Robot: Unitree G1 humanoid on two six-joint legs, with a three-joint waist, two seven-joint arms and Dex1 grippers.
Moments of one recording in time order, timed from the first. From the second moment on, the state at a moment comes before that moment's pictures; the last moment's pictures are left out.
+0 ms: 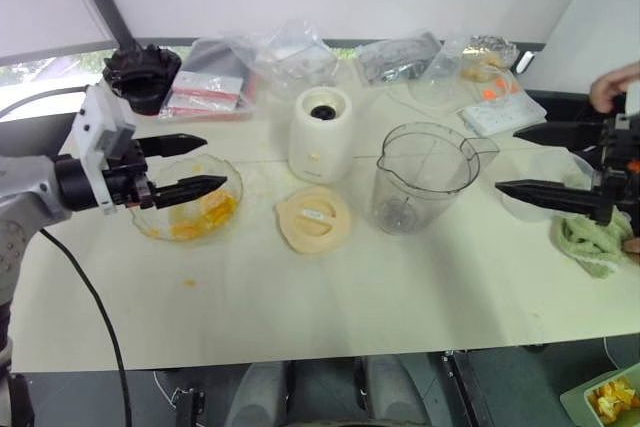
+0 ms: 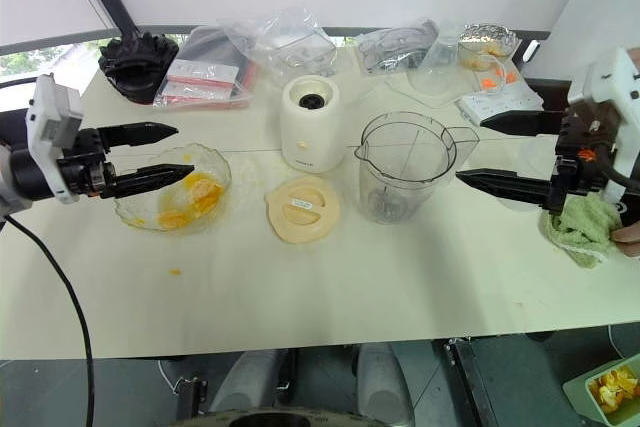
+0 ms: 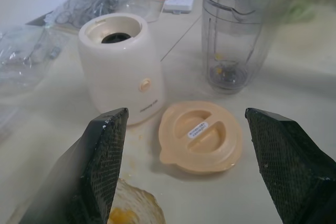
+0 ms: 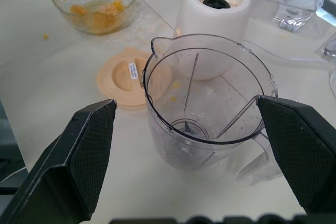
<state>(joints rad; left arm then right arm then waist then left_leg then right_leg) -0.31 0.98 0.35 -0.33 -0.75 0.71 -1.01 -0.26 -1.23 -0.52 -0.32 0.80 0.82 1.13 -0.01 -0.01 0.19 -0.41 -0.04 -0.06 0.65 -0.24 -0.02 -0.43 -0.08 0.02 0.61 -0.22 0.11</state>
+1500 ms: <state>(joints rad) -0.93 0.95 -0.40 0.58 0.01 0.34 -1.41 -0.50 -1.20 -0.27 -0.32 0.83 0.85 1.11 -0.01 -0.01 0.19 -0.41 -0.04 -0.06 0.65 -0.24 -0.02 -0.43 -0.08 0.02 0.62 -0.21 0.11</state>
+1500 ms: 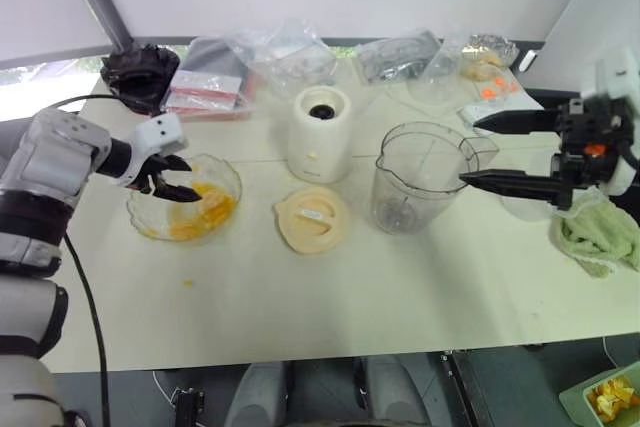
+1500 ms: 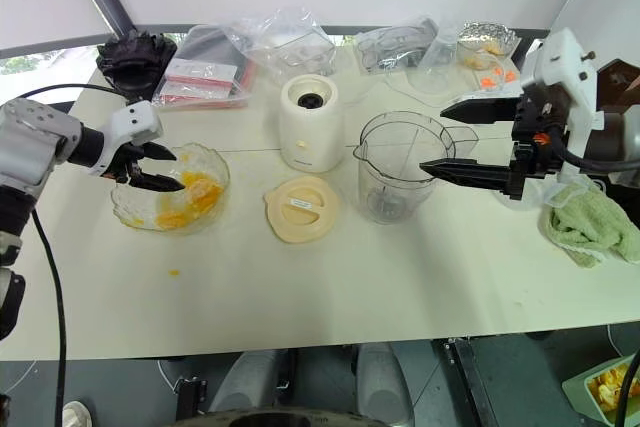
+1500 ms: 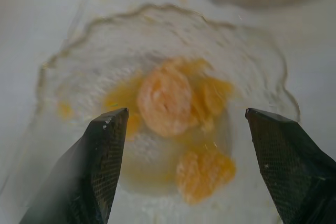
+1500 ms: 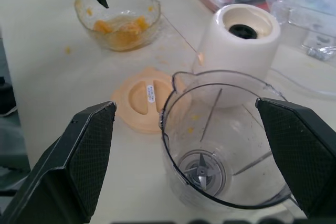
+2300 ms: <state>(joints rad) -1.08 0.66 -0.43 1.11 0.28 0.15 -1.21 -0.60 -1.20 -0.19 -0.32 0.81 0.92 1.08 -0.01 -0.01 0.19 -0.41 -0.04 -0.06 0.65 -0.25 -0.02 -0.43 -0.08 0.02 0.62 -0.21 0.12</state>
